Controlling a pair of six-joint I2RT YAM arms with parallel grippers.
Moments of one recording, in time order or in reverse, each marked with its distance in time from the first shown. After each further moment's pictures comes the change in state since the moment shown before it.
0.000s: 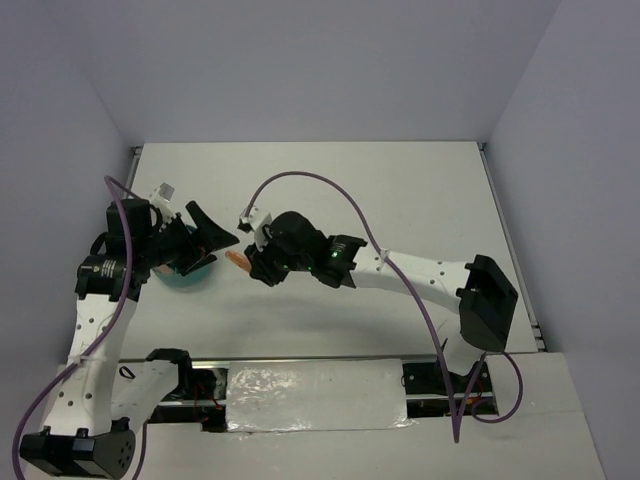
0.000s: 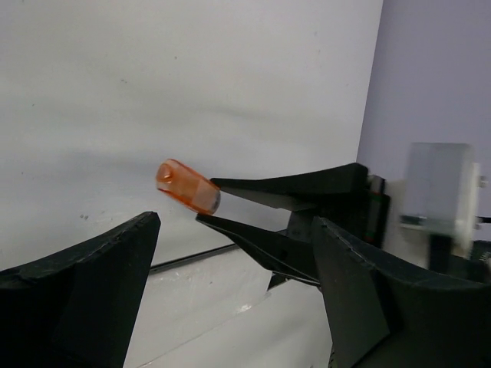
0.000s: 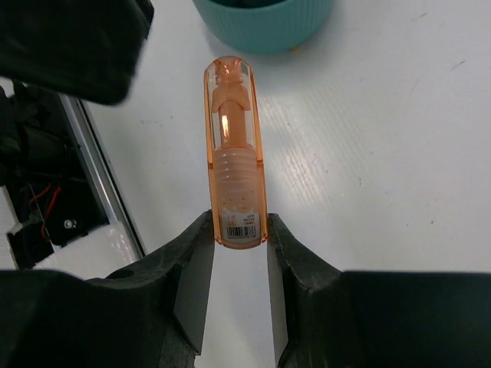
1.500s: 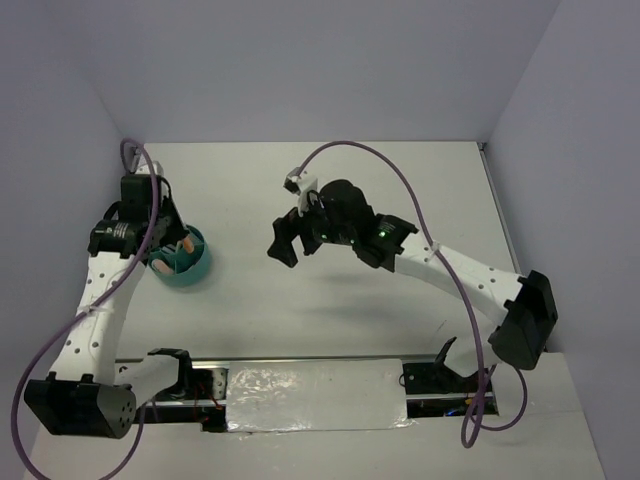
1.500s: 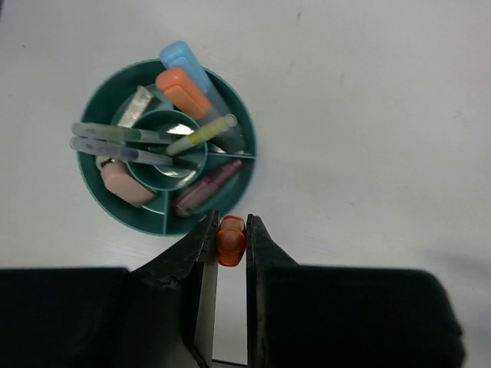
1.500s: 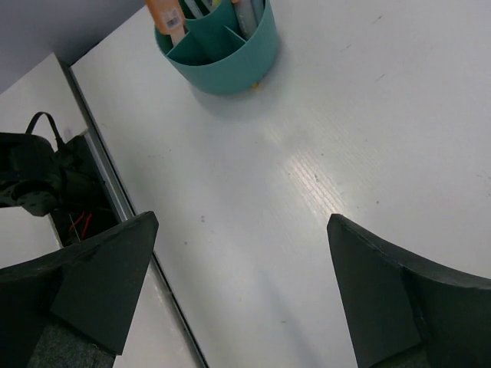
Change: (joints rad) left arm -0.005 0.216 0.117 0.000 -0.621 0.321; right arm -0.195 -0.200 -0.037 -0.029 -0.127 0.087
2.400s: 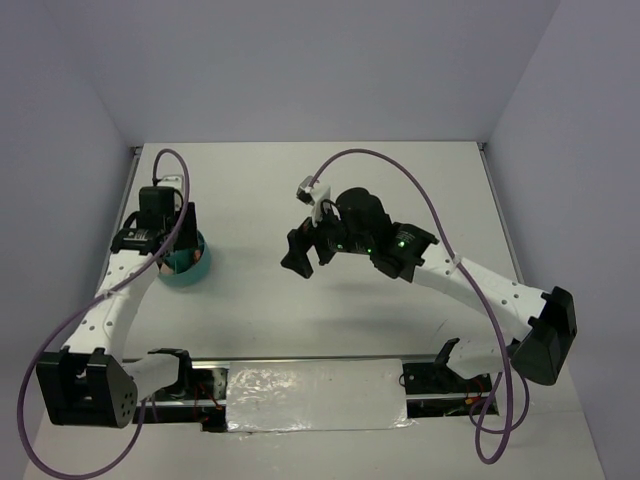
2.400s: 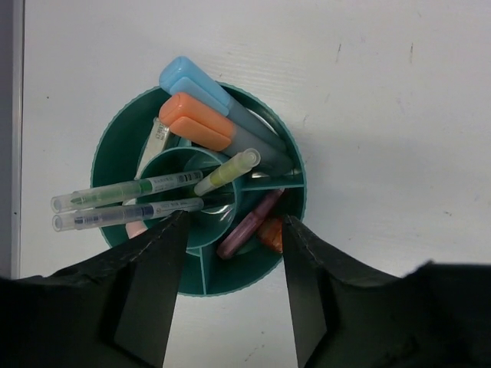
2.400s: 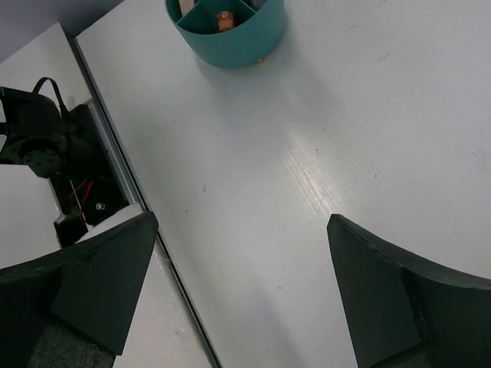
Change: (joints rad) left arm 0.012 0.069 -0.227 0.277 -0.050 0.307; right arm 0.000 -0.143 -0.100 -0.056 -0.022 -0.047
